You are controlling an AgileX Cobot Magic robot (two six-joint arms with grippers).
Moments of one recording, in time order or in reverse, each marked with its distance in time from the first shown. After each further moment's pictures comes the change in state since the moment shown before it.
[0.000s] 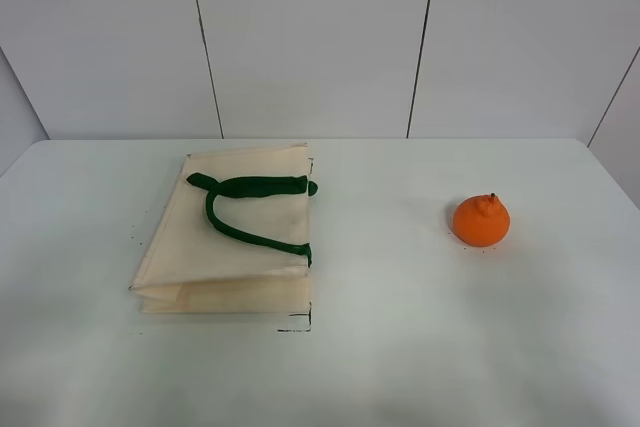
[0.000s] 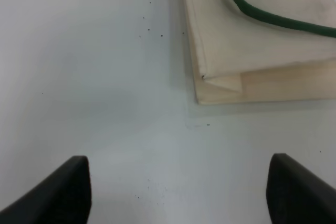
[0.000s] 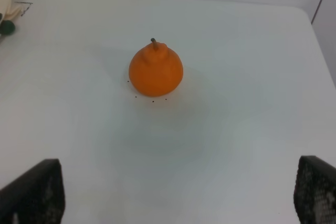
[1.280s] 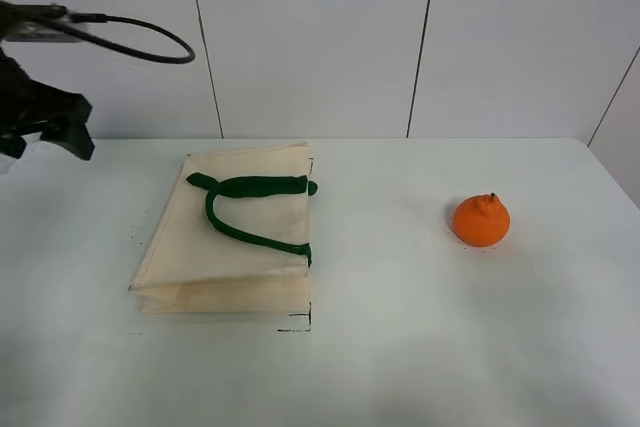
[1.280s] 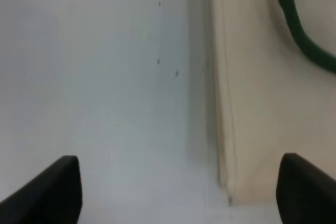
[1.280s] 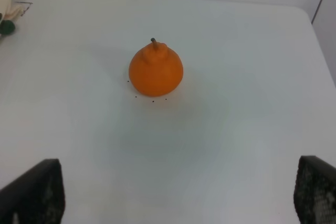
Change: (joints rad) left arm -0.002 1.495 -0.768 0.035 -0.136 0.008; right arm 0.000 0.000 0.000 0.000 0.000 0.000
